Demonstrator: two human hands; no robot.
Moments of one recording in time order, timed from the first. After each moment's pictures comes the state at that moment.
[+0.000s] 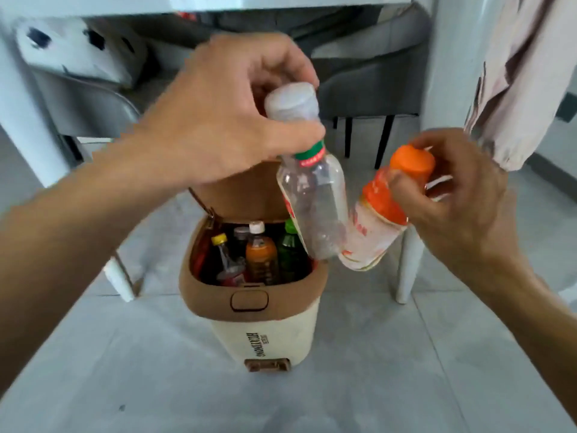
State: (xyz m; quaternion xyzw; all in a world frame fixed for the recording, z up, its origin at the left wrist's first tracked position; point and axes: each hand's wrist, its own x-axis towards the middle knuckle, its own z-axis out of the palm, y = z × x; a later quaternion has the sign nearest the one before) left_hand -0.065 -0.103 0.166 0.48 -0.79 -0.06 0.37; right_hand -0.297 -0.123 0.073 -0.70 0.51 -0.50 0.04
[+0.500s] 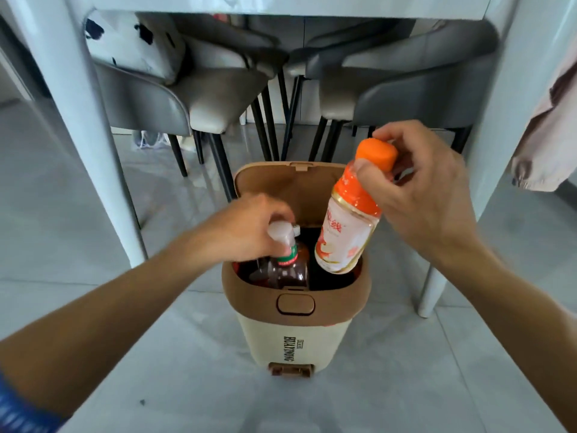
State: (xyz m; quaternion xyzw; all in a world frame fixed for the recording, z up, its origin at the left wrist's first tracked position) left_hand 0.023 -0.135 0.042 0.61 -0.76 -0.17 0.15; right_hand -0.205 -0.145 0.079 -0.75 0.46 -0.48 0.05
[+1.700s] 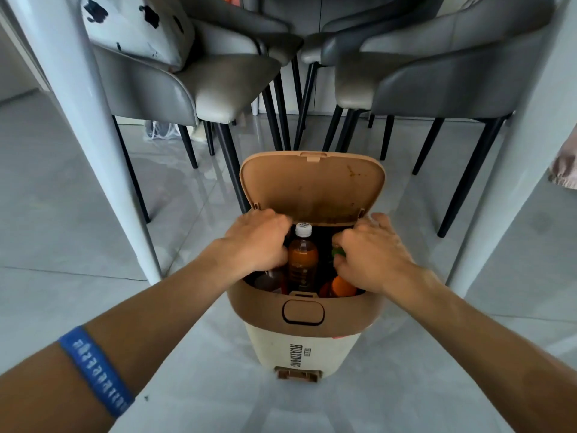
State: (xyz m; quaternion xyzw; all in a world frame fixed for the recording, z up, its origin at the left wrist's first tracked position) left_hand 0.015 -0.163 -0.009 0.66 -0.75 -0.02 0.00; right_hand -0.173 -0.186 -0.023 -0.88 0.48 -0.02 -0.05
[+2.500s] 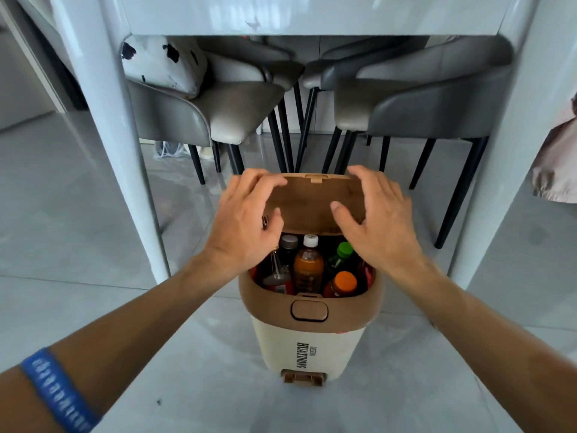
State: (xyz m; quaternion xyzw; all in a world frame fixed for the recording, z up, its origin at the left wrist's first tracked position) left_hand 0.035 -0.125 0.023 0.58 -0.71 0.10 0.37; right_hand -0.174 -0.172 0.026 -0.79 0.50 -0.35 0.05
